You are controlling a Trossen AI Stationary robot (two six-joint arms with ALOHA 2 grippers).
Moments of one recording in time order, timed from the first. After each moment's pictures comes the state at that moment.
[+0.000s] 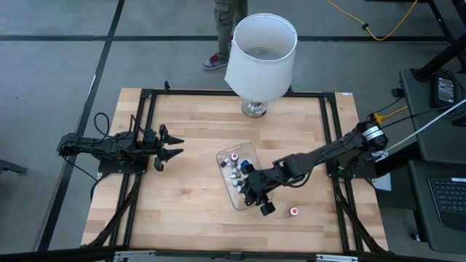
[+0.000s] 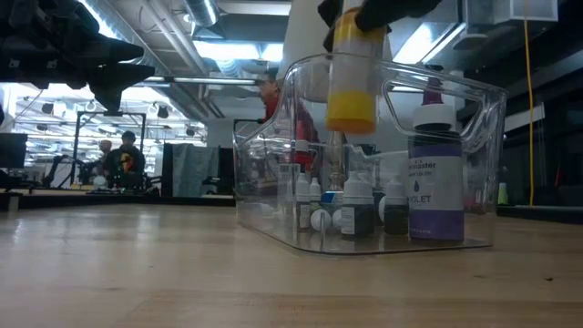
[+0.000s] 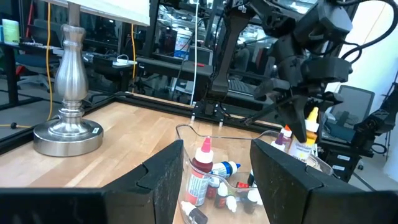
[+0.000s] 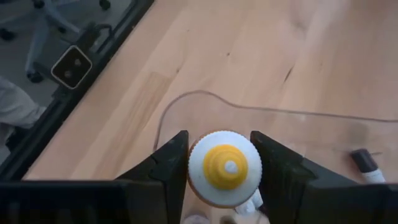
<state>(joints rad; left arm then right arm) -0.08 0.00 0.01 0.08 -0.19 -0.21 0.37 1.71 1.29 -0.40 -0.05 -0.09</state>
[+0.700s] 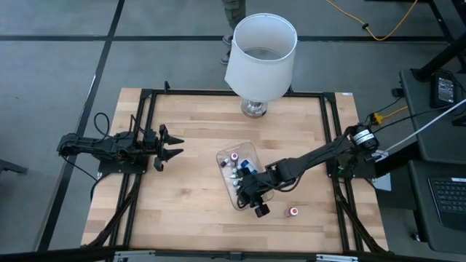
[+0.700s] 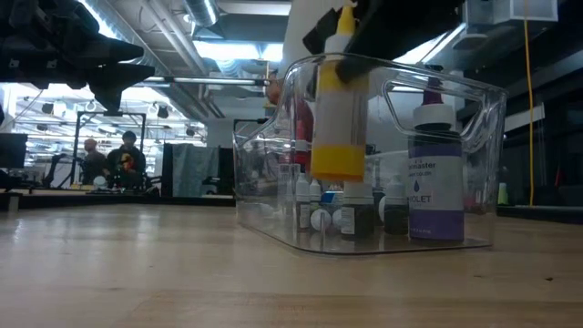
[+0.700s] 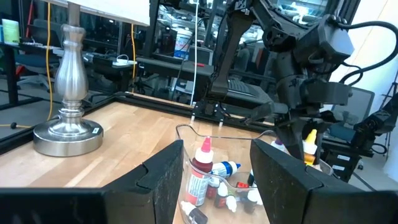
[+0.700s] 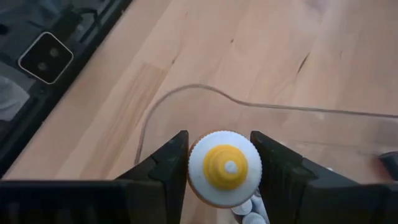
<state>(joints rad) -0.08 0.00 0.01 0.08 -0.19 -0.21 0.36 1.81 1.28 -0.34 -0.05 -0.08</state>
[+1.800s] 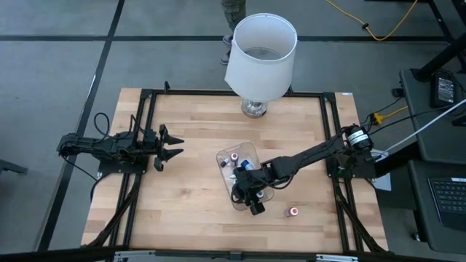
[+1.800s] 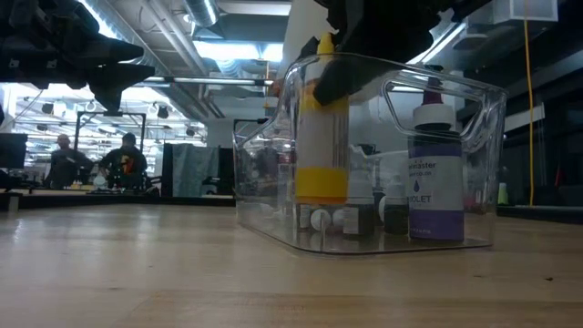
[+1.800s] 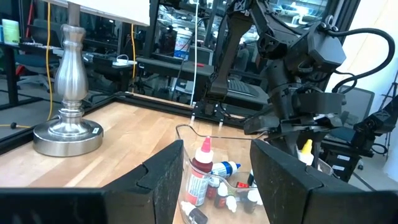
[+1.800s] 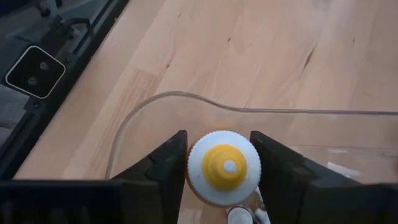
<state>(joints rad) -0.08 0.00 0.01 0.08 -0.19 -0.21 0.32 1.86 1.28 -0.28 -0.13 -0.03</state>
